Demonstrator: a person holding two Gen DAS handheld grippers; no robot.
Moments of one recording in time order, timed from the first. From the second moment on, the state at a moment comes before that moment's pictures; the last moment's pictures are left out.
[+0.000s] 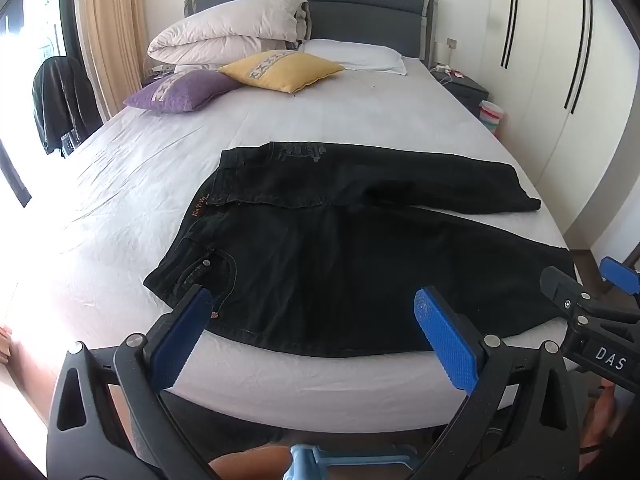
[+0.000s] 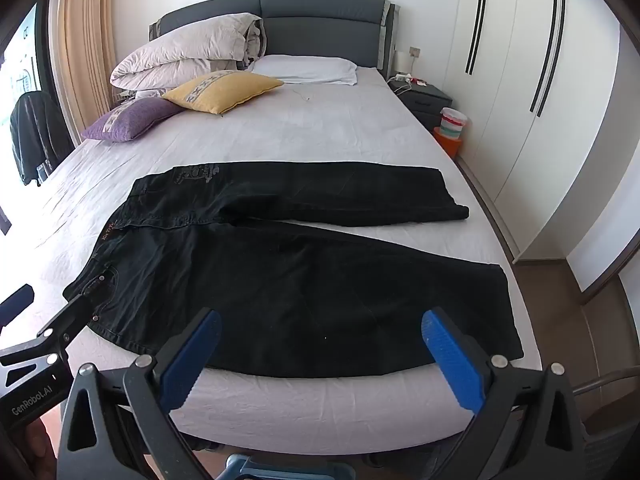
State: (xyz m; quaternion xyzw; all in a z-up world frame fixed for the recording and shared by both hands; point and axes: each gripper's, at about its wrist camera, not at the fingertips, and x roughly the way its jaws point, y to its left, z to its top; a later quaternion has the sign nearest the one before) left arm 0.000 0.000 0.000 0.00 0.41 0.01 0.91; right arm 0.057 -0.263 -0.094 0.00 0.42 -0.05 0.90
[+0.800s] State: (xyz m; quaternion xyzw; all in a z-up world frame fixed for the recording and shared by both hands) left arm -0.004 0.003 -0.003 -0.01 0.41 0.01 0.91; right arm 0.056 -0.263 -0.096 0.01 0.42 -0.05 0.91
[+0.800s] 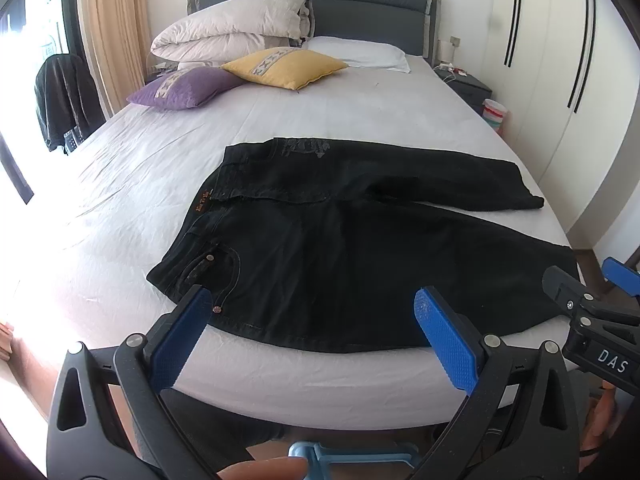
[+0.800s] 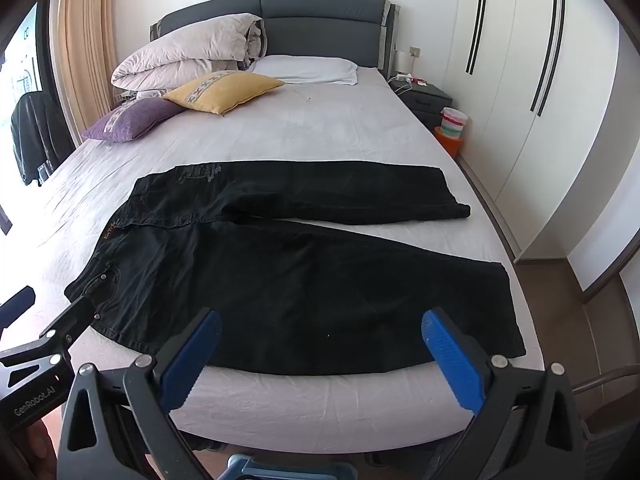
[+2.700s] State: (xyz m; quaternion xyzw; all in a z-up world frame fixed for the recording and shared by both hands) left arm -0.003 0.003 -0.008 -0.01 0.41 0.01 0.91; right arm 0.055 -0.260 -0.097 0.00 0.42 -0.05 0.91
